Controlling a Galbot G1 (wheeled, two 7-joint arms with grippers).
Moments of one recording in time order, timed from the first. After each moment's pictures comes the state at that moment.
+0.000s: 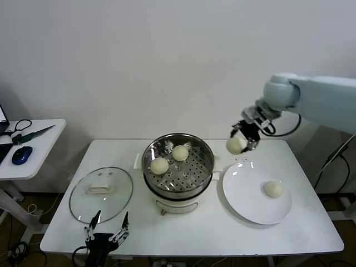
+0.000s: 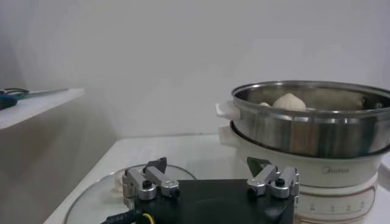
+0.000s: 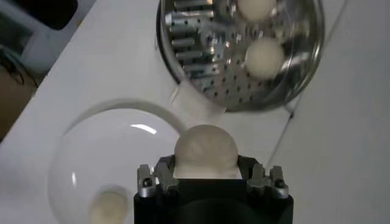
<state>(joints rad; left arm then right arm) 1.89 -1.52 -0.57 -2.21 -0.03 0.06 0.01 1.06 0.94 -1.75 1.47 0.46 0.08 -0.99</state>
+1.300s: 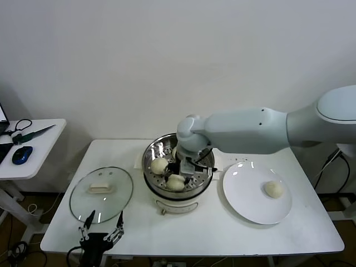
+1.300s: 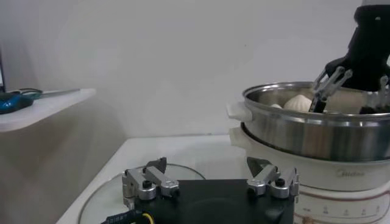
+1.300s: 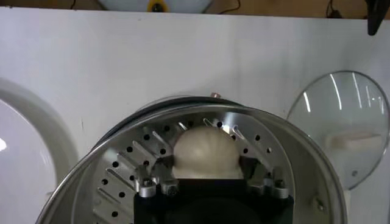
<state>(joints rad) 1.89 -1.52 -0.60 -2.22 -0.05 0.06 0.00 0.72 1.29 -1.65 1.44 -0.01 0.36 -0.80</state>
